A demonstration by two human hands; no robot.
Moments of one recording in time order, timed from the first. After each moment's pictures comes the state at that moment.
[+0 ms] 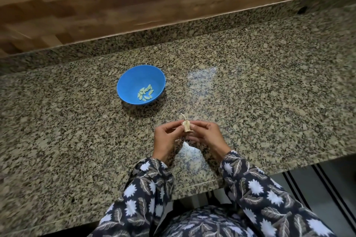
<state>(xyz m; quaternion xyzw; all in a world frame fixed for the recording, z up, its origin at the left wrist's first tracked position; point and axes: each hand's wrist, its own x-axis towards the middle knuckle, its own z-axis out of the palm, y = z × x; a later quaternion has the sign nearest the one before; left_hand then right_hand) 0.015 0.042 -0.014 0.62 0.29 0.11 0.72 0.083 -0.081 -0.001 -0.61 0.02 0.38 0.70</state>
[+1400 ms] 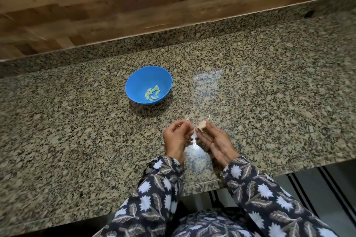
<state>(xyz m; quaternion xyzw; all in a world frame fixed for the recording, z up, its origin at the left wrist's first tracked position) 0.016 0.015 -0.003 0.48 0.38 0.17 0.78 0.071 -0.092 -0.008 -0.41 0.21 0.35 0.82</state>
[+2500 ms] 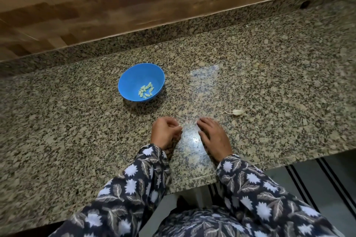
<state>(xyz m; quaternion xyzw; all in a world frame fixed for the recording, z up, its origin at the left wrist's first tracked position) 0.025 0.049 -0.005 0.81 0.35 -0.02 0.48 0.081 -0.113 -0.057 -0.90 -0.29 0.09 0.30</state>
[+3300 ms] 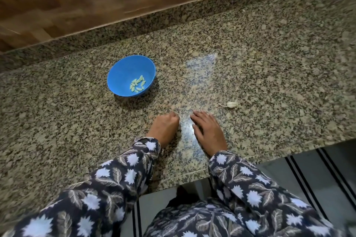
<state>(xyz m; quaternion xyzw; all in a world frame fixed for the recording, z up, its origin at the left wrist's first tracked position) 0.030 0.035 -0.002 0.99 0.04 -0.06 0.10 0.079 -0.116 -0.064 -0.90 -0.29 0.05 0.33</state>
